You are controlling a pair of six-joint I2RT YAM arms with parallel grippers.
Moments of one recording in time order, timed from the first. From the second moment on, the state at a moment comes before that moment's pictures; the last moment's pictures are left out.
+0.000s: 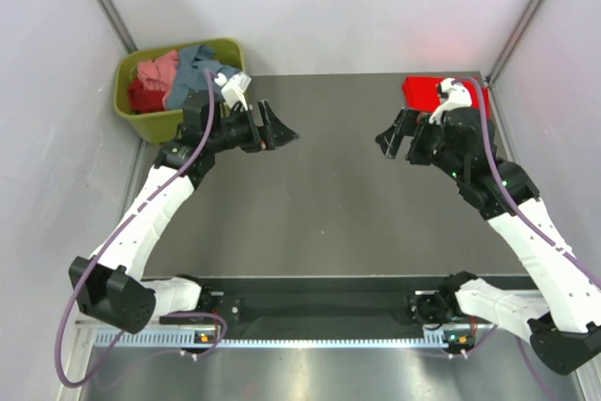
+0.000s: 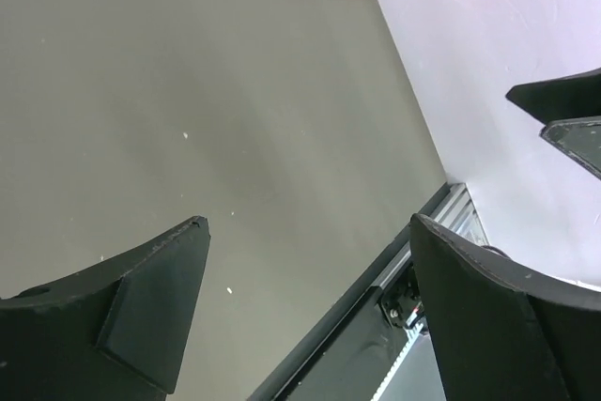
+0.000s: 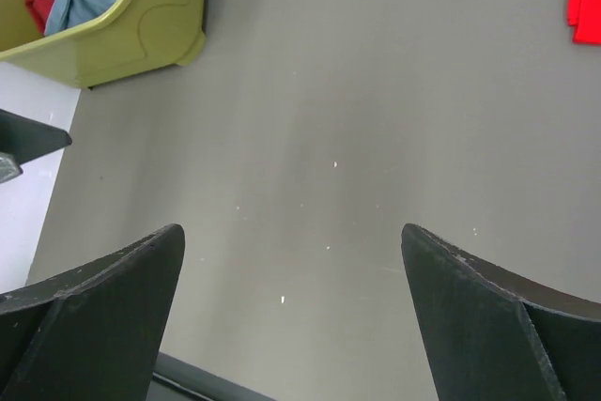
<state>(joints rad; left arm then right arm) -0.33 1.25 1.21 -0.33 0.55 -0.57 0.49 0.99 1.23 -0.64 0.08 0.49</state>
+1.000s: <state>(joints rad) 0.05 2.05 2.03 -0.59 -0.09 -0.40 0.49 1.10 1.12 -0.42 -0.03 0.50</state>
